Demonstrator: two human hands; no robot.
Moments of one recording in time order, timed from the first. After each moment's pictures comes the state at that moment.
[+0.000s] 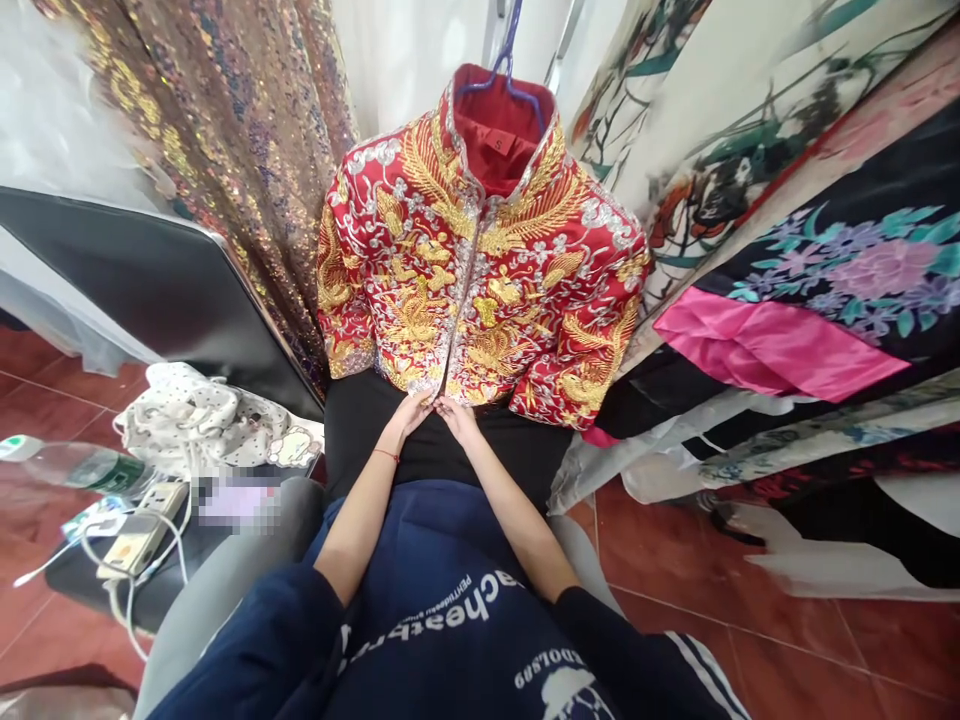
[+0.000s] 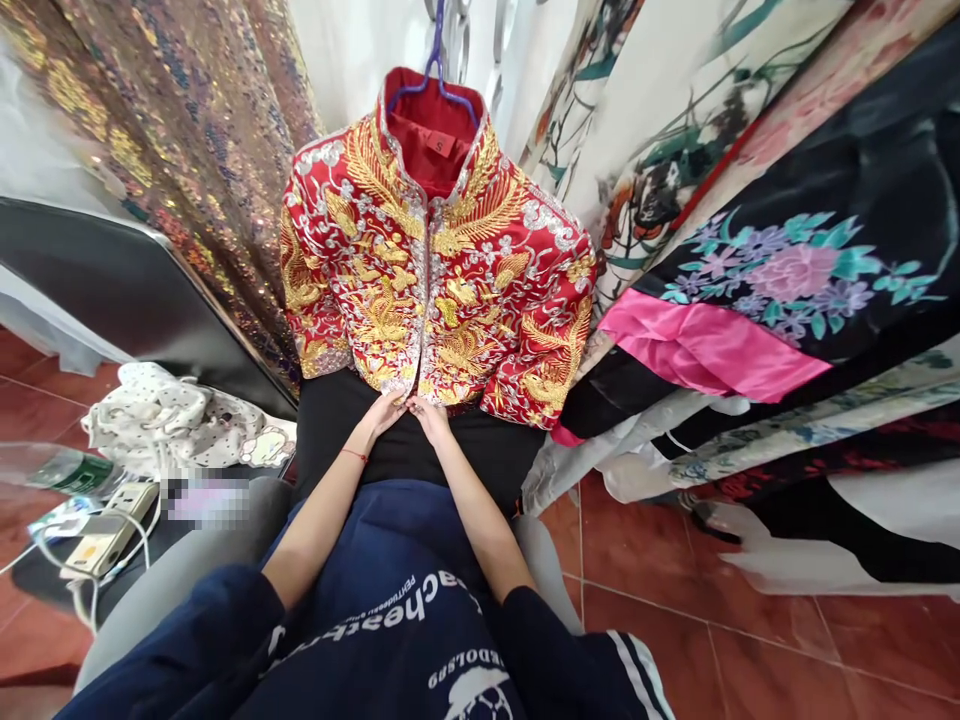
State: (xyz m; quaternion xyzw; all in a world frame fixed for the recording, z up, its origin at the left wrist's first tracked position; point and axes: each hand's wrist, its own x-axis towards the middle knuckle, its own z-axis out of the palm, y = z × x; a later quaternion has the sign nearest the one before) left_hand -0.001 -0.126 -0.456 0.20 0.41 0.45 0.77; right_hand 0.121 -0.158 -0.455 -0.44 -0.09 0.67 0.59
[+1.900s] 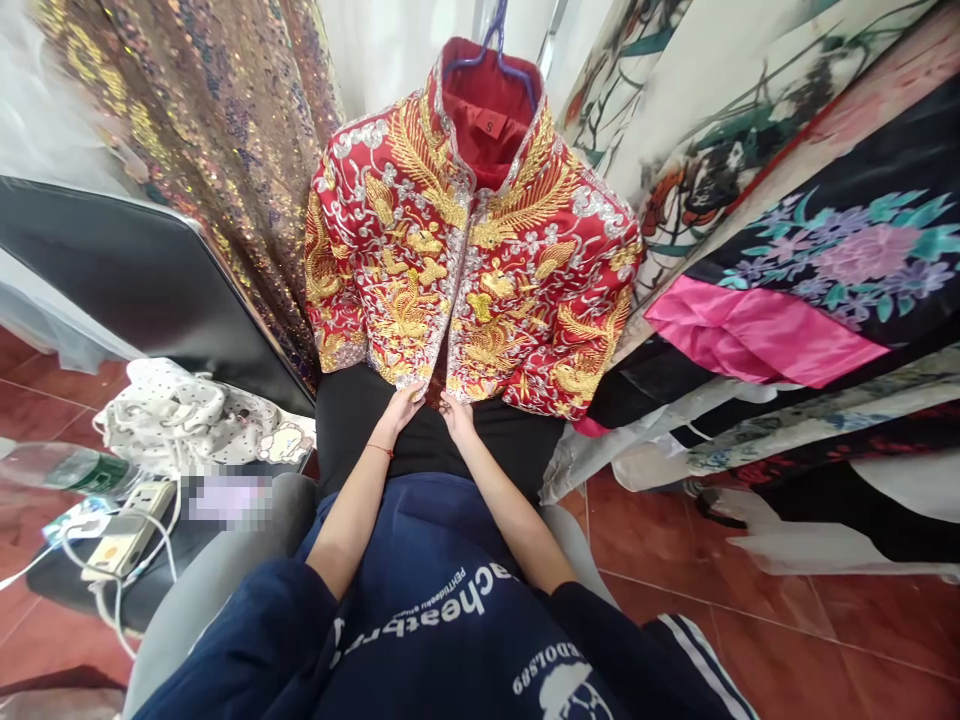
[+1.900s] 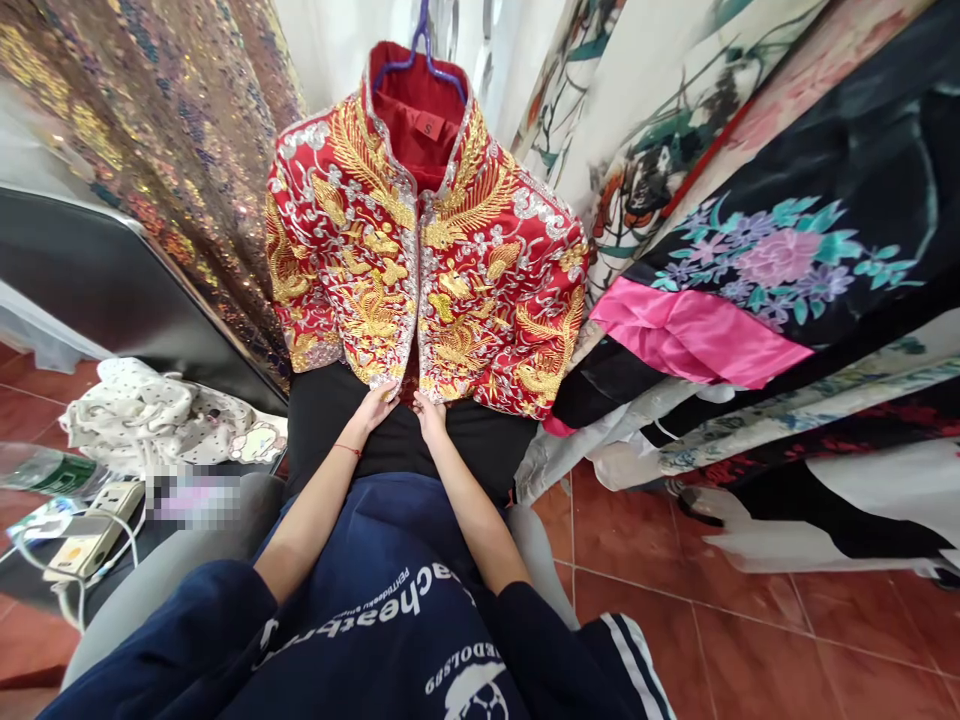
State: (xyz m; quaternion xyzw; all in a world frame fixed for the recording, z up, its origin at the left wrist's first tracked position) left_hand -0.003 -0.120 -0.466 0.17 0.42 0.48 0.75; right_hand 0.126 -0.159 -0.483 -0.50 -0.08 0.60 0.62
